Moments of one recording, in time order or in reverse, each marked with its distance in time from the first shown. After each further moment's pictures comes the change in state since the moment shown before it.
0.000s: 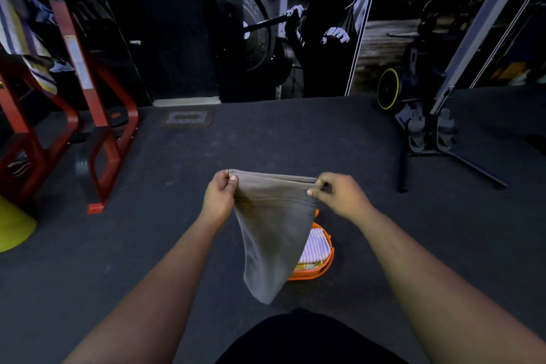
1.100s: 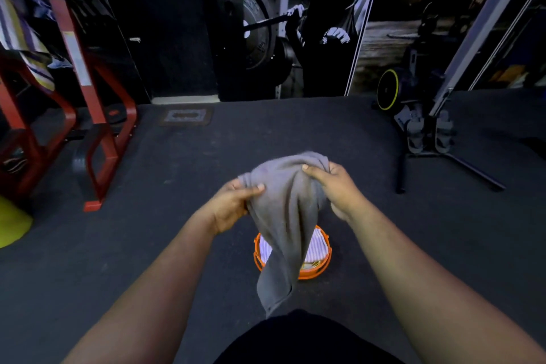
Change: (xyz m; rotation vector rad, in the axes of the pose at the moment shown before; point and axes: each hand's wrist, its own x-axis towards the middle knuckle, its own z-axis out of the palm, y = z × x) left_hand -0.021 0.028 0.005 -0.518 -0.592 -0.204; right_hand 0.004 -0.049 -0.002 1.006 0.089 0.262
